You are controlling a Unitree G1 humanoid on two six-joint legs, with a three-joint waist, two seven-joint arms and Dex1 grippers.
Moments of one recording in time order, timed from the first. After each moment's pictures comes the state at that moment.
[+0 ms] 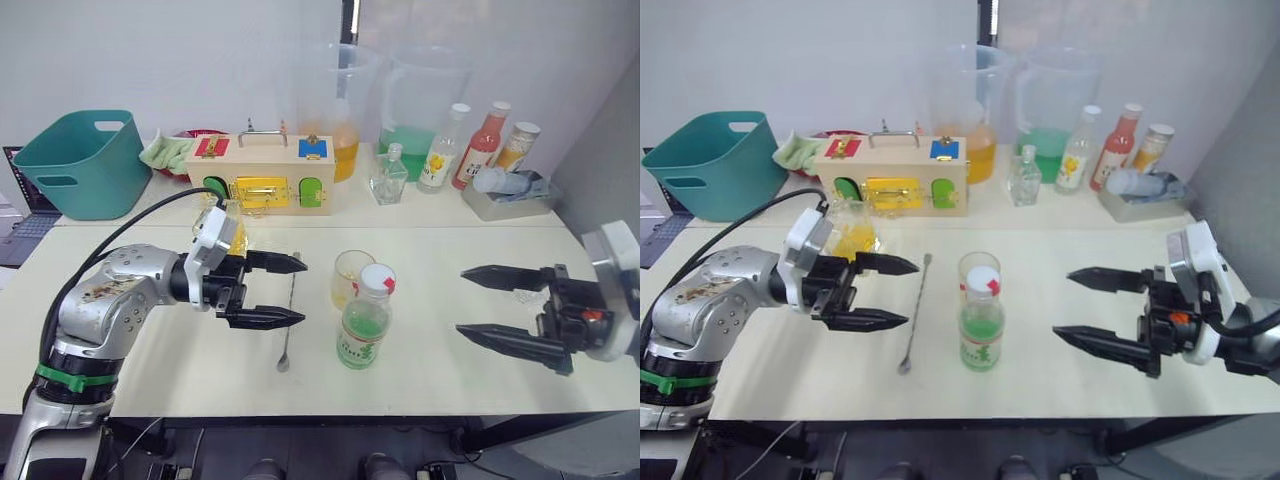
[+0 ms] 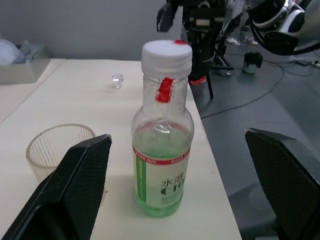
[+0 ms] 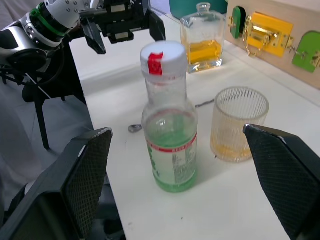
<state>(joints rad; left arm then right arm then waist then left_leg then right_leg) -0.60 0.69 -0.01 -0.20 -0.71 0.59 -1.31 0.04 -1.03 -0.65 -0.57 1.04 0.81 1.07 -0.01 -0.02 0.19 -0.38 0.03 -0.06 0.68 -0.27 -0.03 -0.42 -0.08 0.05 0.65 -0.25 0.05</state>
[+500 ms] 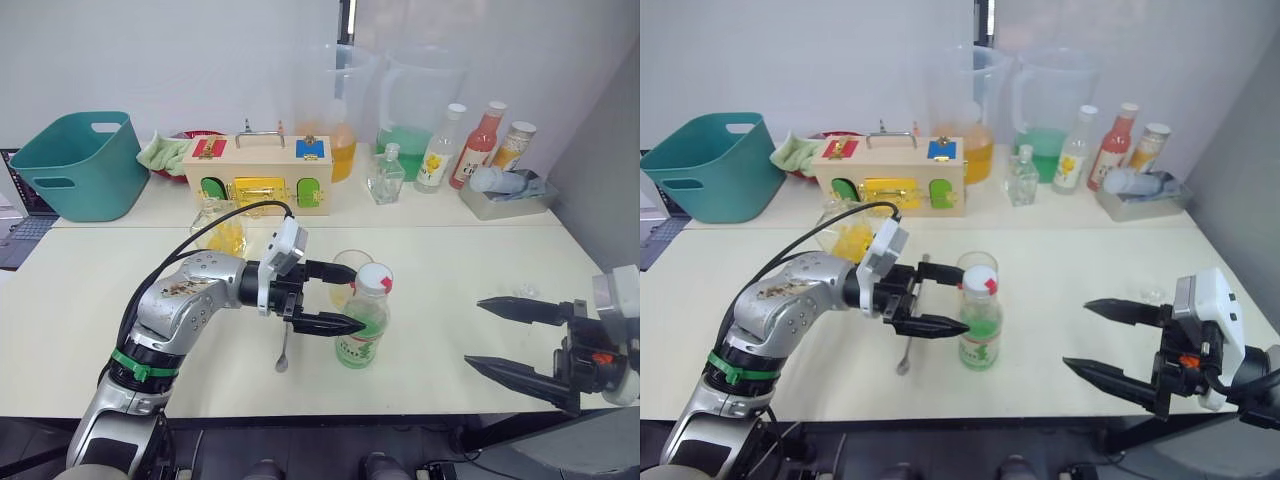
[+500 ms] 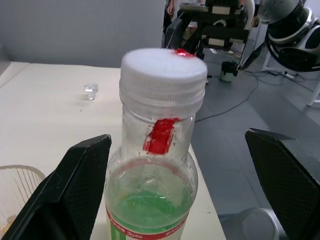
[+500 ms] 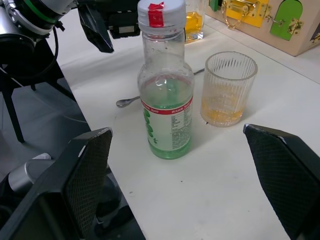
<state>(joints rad) -0.68 0.51 -0.17 -0.18 -0.64 0.63 -1.20 0.26 -0.94 -0.81 -0.75 1.04 0.80 0.99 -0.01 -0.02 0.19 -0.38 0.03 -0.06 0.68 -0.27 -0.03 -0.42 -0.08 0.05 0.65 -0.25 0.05</state>
